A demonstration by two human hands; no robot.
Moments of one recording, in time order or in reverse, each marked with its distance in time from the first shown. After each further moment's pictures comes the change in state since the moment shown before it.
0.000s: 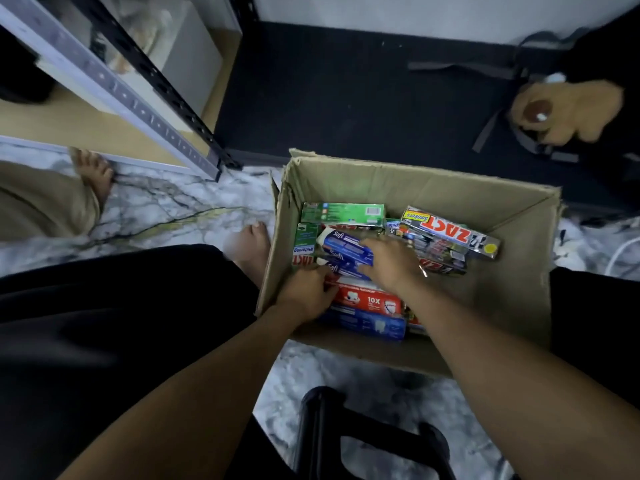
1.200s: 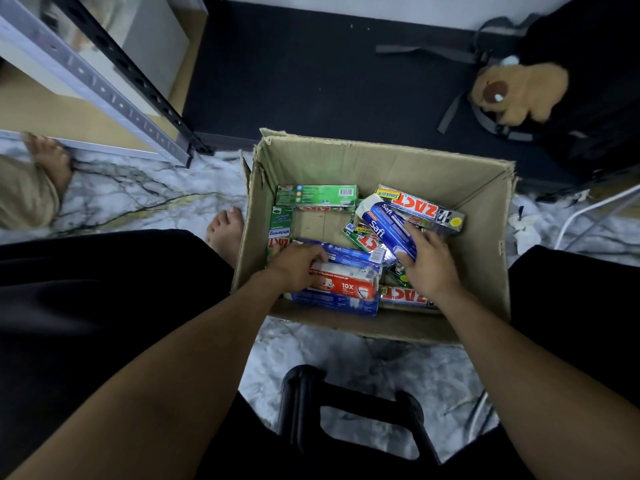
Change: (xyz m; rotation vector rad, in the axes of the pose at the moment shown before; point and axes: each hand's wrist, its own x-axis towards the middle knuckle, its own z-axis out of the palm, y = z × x) left_hand 0.018 0.003 0.004 0.154 -0.167 0.164; right_hand -0.066 0.096 0.012 0.157 0.207 0.259
